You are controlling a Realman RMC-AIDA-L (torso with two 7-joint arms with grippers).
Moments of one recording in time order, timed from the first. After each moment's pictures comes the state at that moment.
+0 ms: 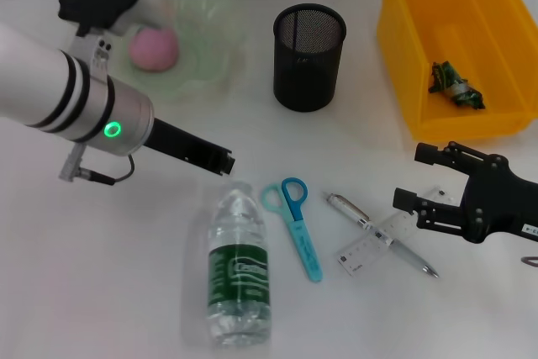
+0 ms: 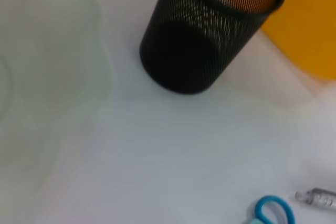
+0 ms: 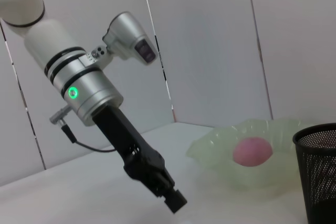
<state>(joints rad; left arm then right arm) -0.54 -2.07 1.52 1.23 2.37 1.31 -2.77 0.23 2.08 -0.90 -0.62 -1.64 -1.57 1.11</state>
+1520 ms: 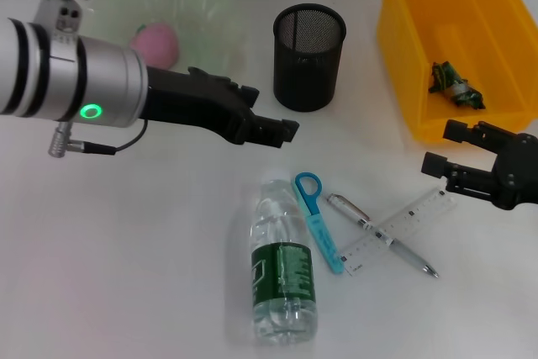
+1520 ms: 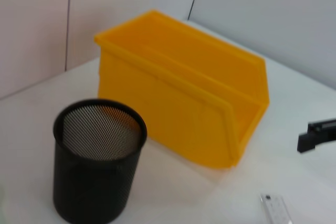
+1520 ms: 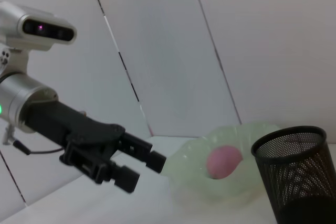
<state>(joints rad) -0.39 -2.07 1.47 1.49 2.12 1.30 -2.43 0.22 2.07 -0.85 -0.72 -1.64 -1.57 1.35</state>
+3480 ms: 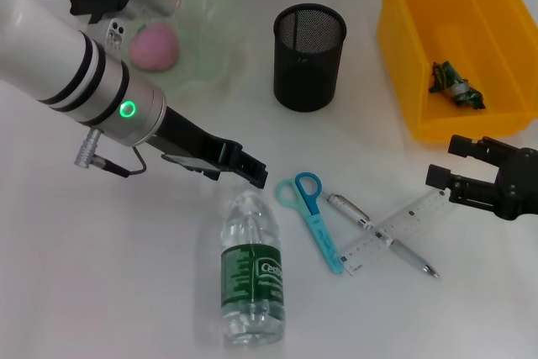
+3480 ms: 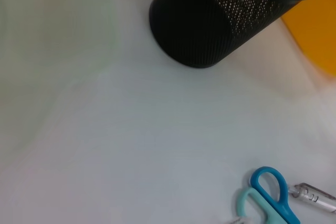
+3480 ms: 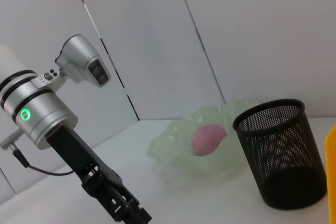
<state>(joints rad) -0.70 -2.08 1.39 1.05 2.38 1.41 -2.88 0.21 2.08 -0.81 -0.71 -1.71 -1.56 1.38</state>
